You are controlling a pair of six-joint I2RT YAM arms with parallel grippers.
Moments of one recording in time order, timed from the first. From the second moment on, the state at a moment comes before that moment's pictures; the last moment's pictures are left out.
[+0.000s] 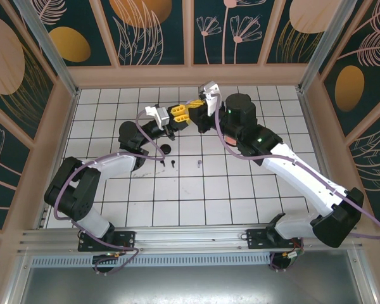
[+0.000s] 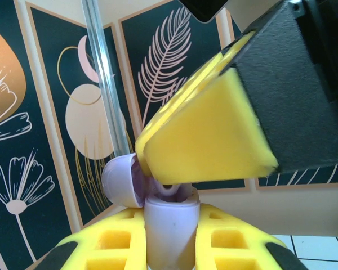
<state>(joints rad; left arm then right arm) -0.51 1.62 0.84 1.28 0.71 -0.13 0.75 1.30 1.28 -0.16 -0.12 0.08</state>
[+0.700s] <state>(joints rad) -0.51 1.62 0.75 1.42 0.53 -0.14 0.62 1.20 1.48 -0.40 0.00 0.51</state>
